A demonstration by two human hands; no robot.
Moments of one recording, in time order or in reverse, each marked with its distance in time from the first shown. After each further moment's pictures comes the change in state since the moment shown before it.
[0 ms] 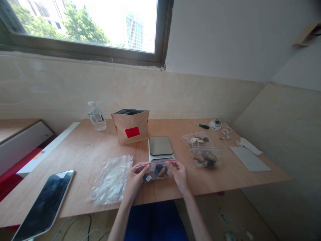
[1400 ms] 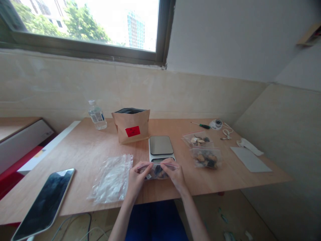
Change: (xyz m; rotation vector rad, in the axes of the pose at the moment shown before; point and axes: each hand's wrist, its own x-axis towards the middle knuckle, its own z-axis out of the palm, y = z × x) left_hand -0.002 0.000 0.003 0.109 -0.081 0.093; right_hand 0.002 -0.003 0.009 -0.021 -0.178 -0.154
